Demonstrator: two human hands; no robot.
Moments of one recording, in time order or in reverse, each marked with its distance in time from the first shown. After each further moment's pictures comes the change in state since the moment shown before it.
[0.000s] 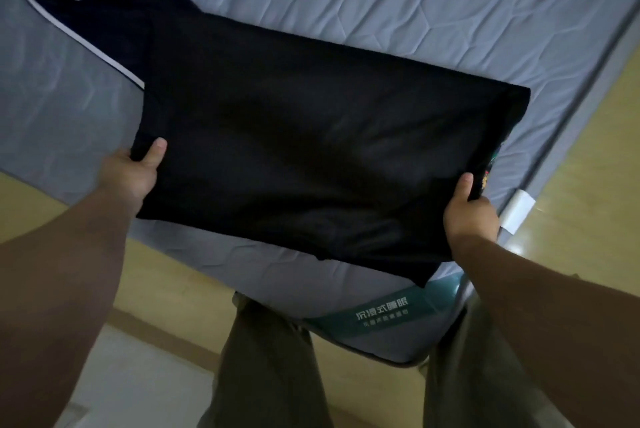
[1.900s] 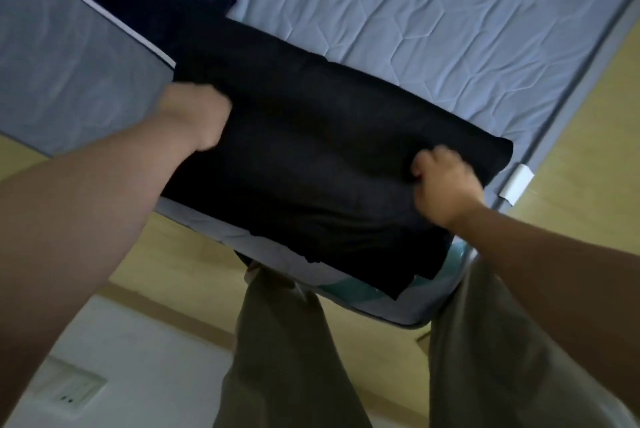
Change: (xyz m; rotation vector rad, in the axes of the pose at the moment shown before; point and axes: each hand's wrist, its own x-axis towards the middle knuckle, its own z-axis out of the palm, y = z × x) left_hand -0.072 0.110 -0.020 1.415 -0.220 0.843; right_hand -0.071 -0.039 -0.025 -0.669 -0.180 -0.901
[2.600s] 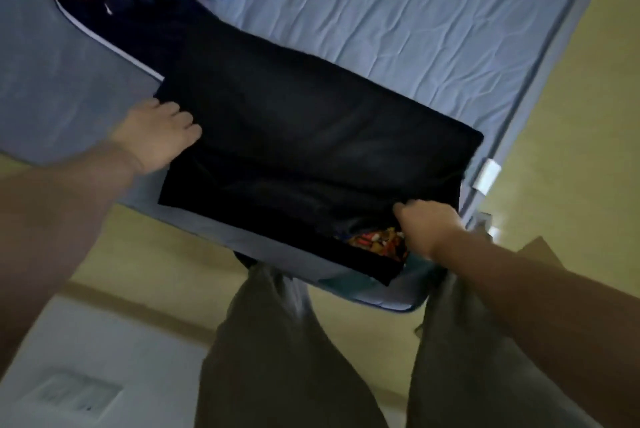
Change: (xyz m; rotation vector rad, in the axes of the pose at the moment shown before) left_hand -0.041 -0.069 0.031 0.043 0.501 0.415; right_hand -0.067 -0.023 -0.013 -0.280 -0.364 -0.158
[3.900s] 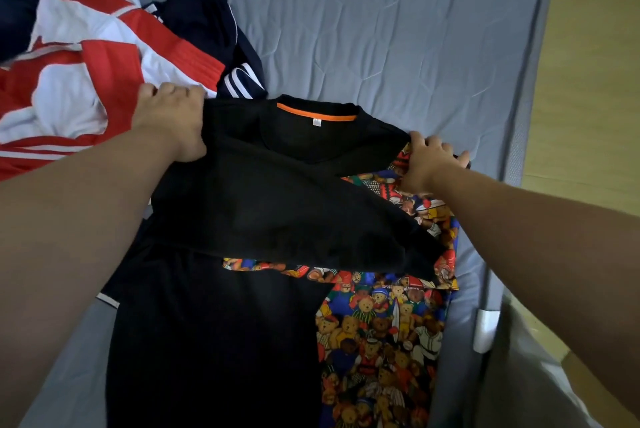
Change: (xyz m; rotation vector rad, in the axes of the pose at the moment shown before) left_hand 0.384 -0.093 -0.140 0.098 -0.114 -0.445; right_hand 0.215 0.246 -0.201 0.501 0.168 0.560
